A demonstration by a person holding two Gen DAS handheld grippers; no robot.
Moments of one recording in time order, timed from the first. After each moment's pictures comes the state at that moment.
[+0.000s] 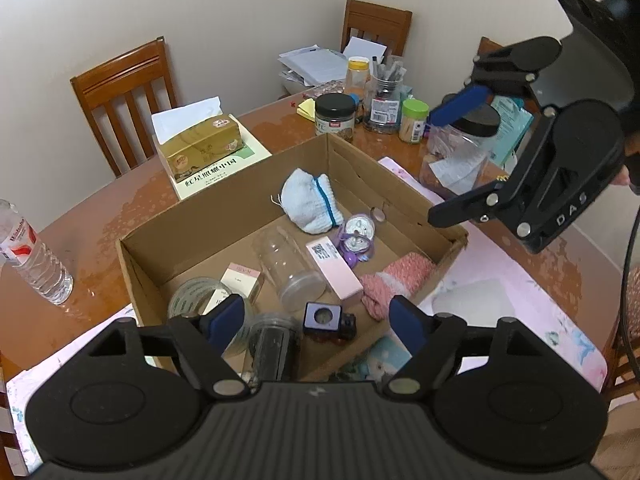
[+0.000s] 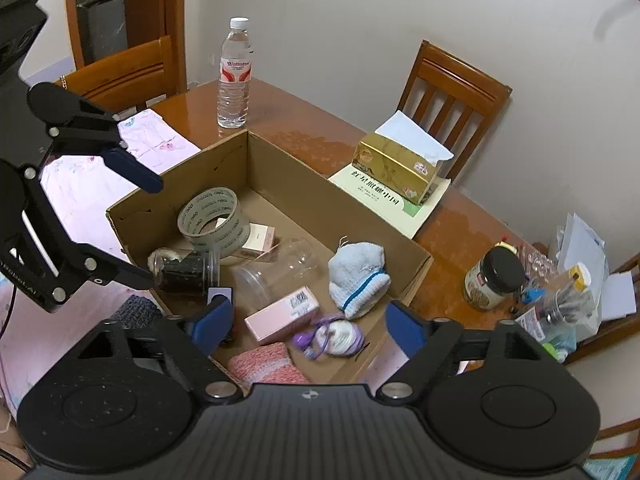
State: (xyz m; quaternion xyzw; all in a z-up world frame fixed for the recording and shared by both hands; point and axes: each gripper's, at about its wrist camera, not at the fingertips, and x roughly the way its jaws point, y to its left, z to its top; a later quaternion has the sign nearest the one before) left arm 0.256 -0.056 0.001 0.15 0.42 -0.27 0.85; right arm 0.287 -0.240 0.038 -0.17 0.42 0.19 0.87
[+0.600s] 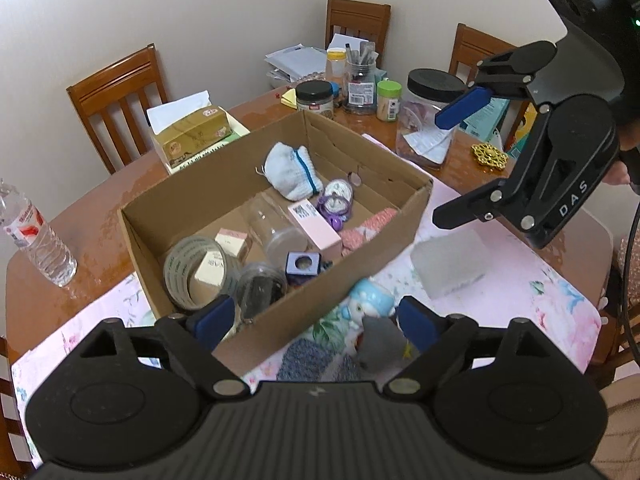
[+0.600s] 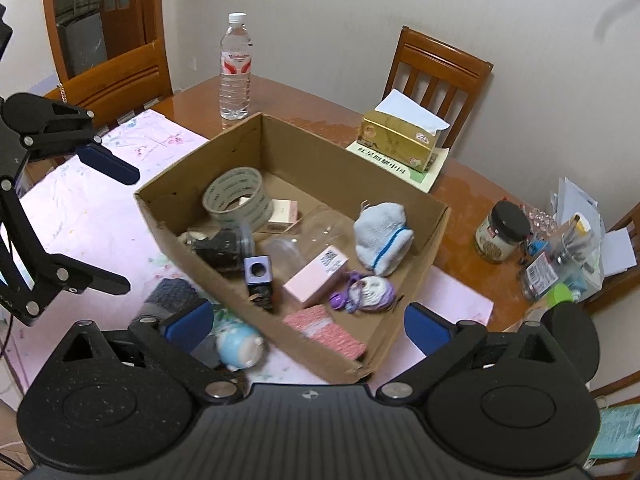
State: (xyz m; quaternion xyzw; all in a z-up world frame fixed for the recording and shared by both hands) left arm 0.197 -0.038 -0.006 0.17 0.41 -0.29 0.85; right arm 0.229 -0.221 0.026 -0.13 0.43 0.16 0.88
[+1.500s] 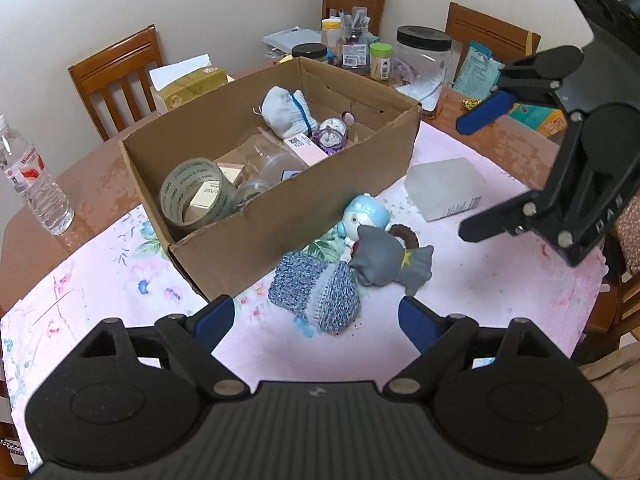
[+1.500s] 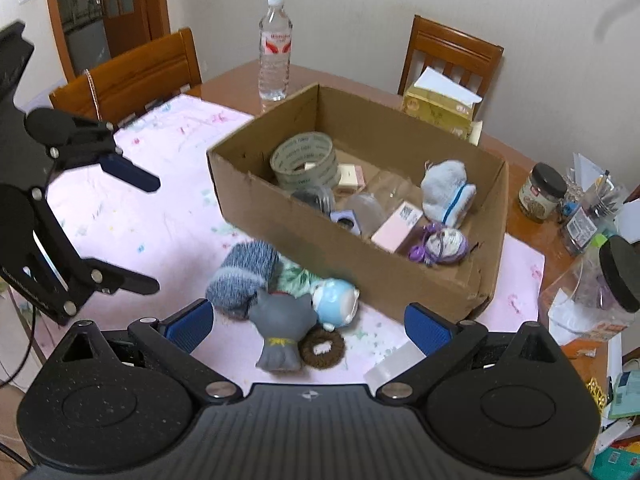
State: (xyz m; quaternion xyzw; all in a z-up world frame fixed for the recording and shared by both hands) left arm 0.148 -0.001 -0.053 0.18 0.41 -0.29 0.84; right arm 0.167 -0.164 -0.017 -0.10 0.44 0.16 0.88
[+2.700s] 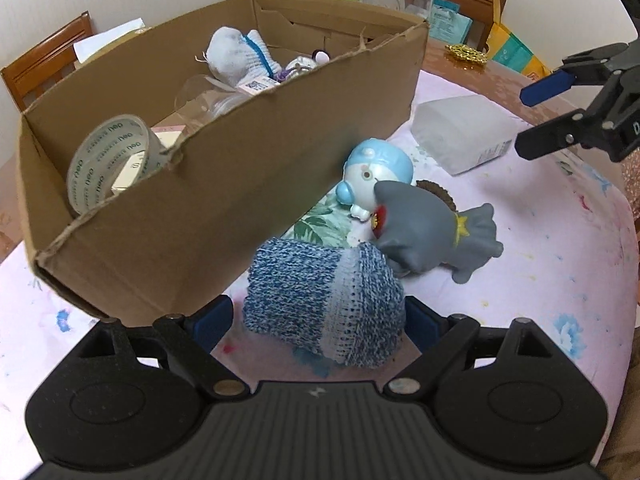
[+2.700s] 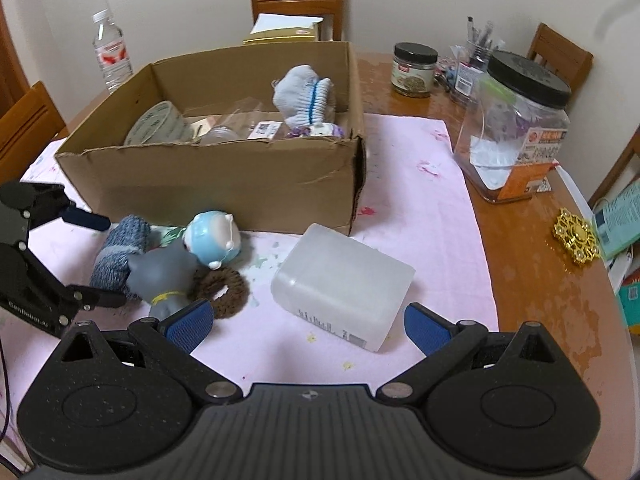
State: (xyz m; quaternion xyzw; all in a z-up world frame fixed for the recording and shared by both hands) left arm 0.210 -0.020 -0.145 0.21 0.43 -0.37 0.80; right arm 0.150 -0.236 -0.087 0.05 0.45 -0.03 0.89
